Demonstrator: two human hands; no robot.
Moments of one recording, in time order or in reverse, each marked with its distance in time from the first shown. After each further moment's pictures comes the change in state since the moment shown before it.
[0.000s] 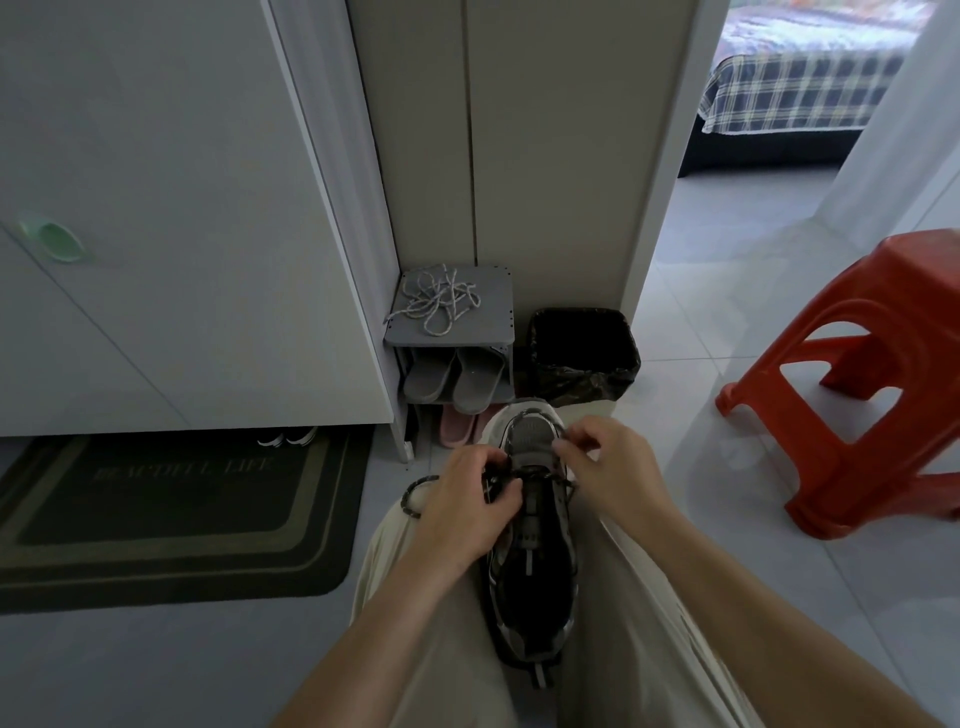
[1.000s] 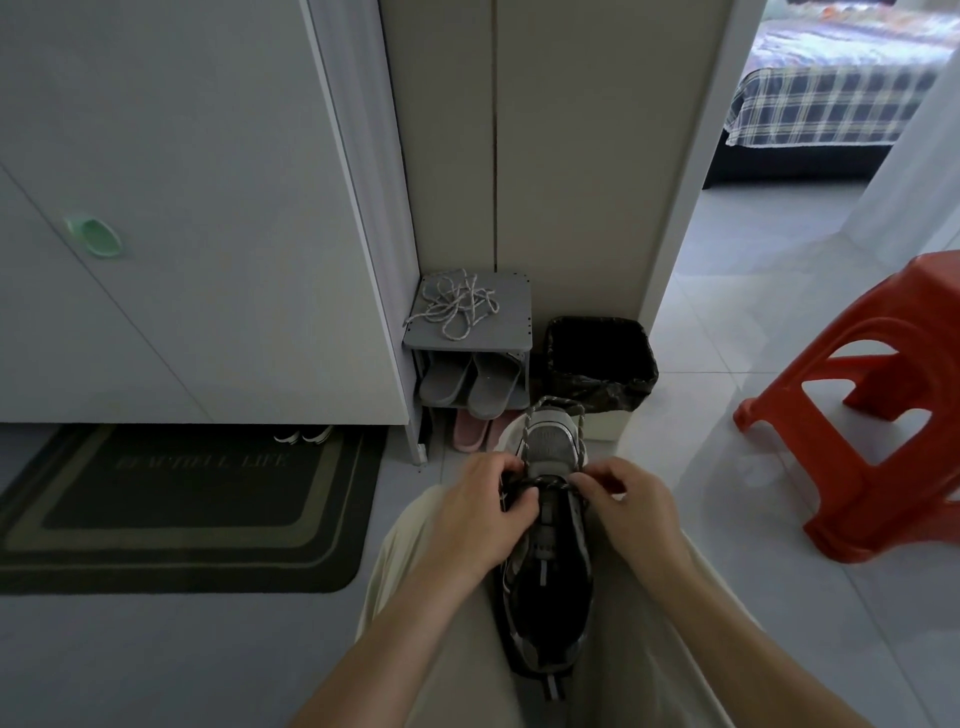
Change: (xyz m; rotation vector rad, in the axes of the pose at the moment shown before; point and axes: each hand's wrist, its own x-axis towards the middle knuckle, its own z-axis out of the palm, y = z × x) left_hand 0.000 -0.002 0.003 0.008 0.016 -0.001; right_hand -0.022 0.022 0.015 0.108 0.001 0.074
